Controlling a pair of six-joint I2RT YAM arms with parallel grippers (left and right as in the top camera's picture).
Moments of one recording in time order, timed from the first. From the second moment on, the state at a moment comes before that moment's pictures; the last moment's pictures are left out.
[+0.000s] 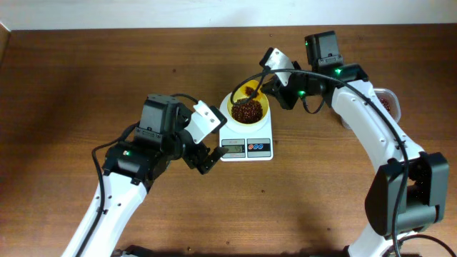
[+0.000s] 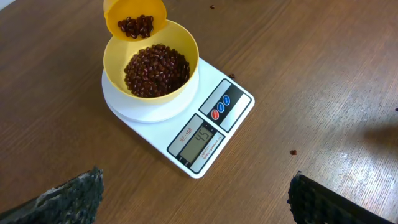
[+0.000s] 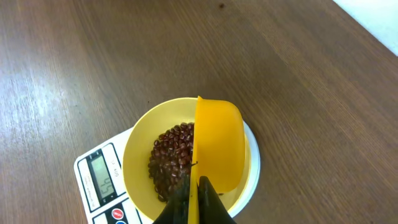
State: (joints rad) left arm -0.31 1.22 1.03 -0.69 0.41 0.45; right arm 0.23 1.87 1.53 -0.64 -0.64 -0.65
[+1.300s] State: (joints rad) left arm -0.31 1.22 1.03 -0.69 0.41 0.45; right arm 0.23 1.87 1.53 -0.72 -0.65 -0.57
